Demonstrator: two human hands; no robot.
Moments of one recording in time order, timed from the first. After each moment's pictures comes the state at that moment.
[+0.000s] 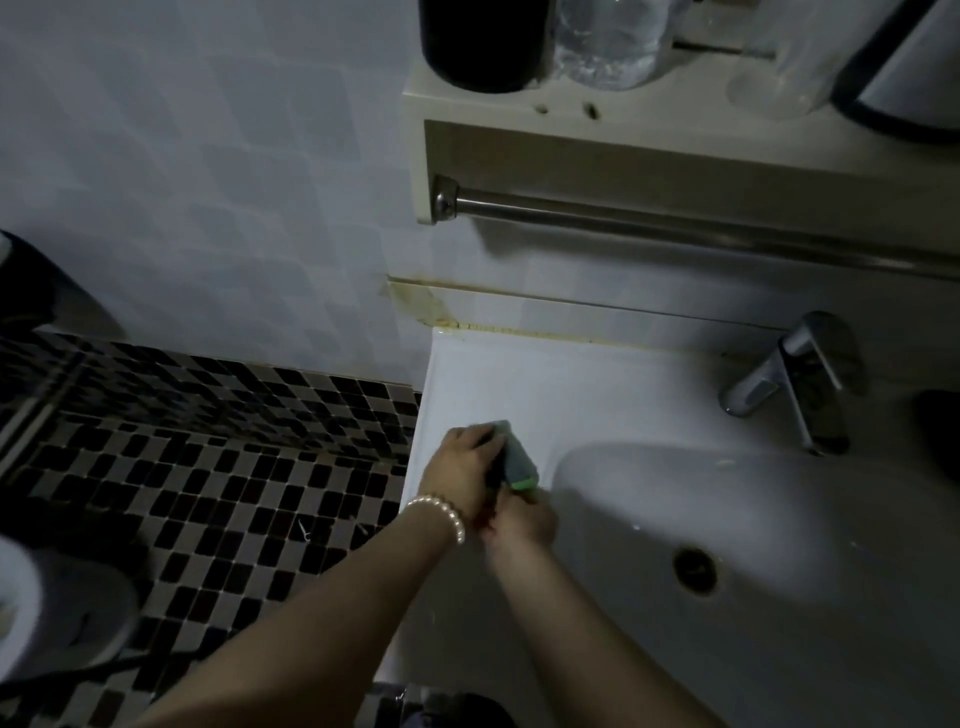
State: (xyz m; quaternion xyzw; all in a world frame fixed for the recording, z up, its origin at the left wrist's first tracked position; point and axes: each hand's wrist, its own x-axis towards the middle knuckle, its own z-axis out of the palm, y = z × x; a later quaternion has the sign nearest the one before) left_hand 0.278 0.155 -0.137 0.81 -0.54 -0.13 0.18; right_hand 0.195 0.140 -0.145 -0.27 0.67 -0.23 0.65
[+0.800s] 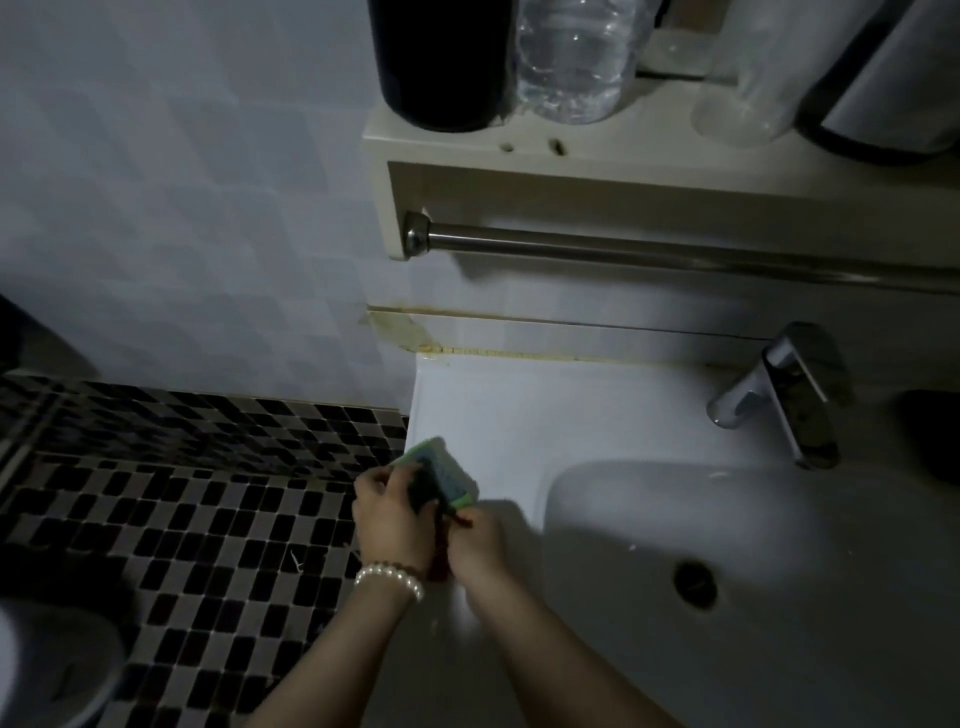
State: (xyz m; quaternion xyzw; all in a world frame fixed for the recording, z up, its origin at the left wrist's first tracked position) left_hand 0.288 0.191 -0.117 0.90 -0.25 -0.16 0.31; right_hand 0.220 0.153 -0.126 -0.47 0.59 -0.09 0.65
